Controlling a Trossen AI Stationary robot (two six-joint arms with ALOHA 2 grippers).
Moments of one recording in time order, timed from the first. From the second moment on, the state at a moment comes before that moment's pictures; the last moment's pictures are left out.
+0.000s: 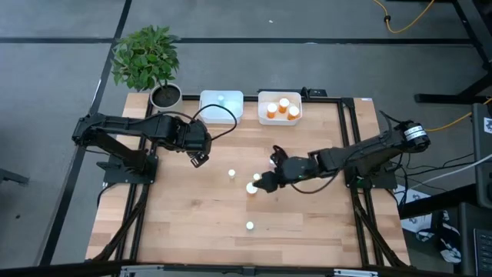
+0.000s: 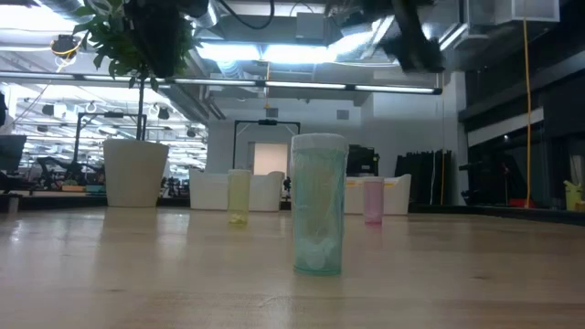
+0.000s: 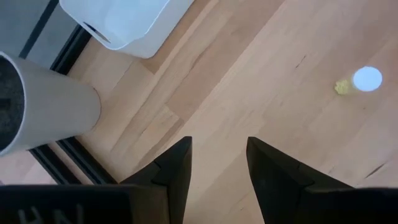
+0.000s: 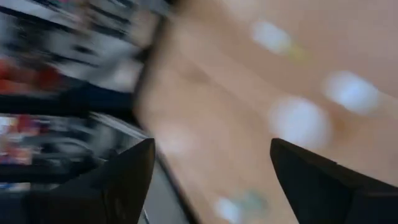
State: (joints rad) left arm -0.05 1.36 1.35 -1.40 -0.42 -0.71; right arm 0.27 1.46 1.02 -0.11 0.15 1.30
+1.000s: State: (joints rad) left arm -0.05 1.36 1.35 -1.44 -0.42 -0.67; right arm 0.35 2.13 2.04 -1.05 0.29 1.25
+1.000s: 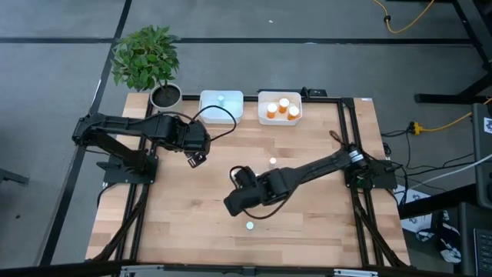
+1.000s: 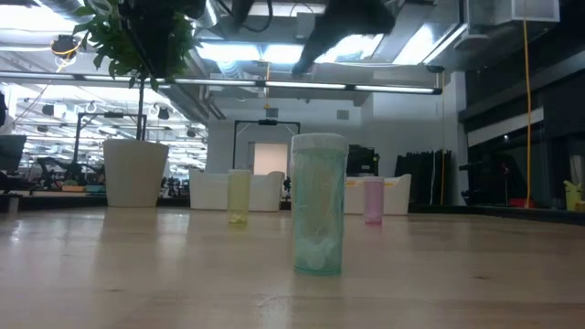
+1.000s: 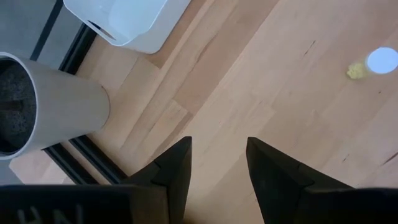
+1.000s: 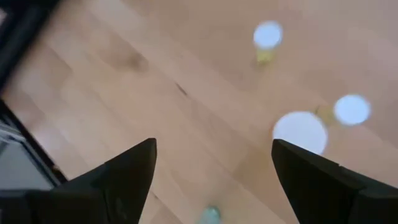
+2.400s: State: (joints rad) left arm -0.05 1.36 1.35 -1.42 -0.43 -0.67; right arm 0.26 2.26 2.04 -1.25 0.14 1.28
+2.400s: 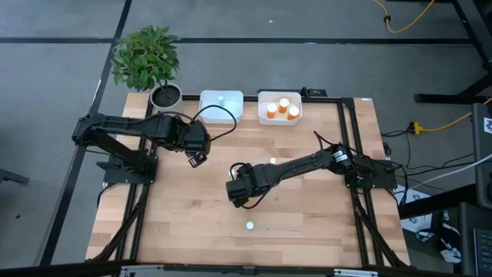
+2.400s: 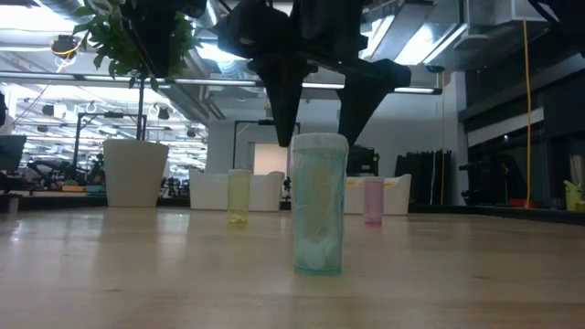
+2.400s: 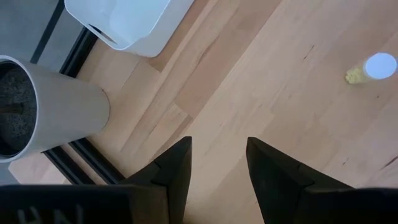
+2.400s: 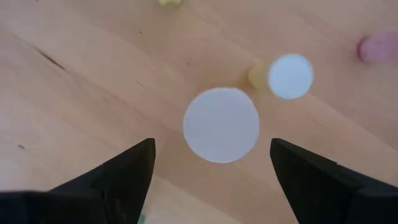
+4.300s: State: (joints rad) left arm -0.05 1.36 1.35 -1.42 -0.41 -0.67; right arm 0.14 2.16 2.33 -1.57 0.35 1.02
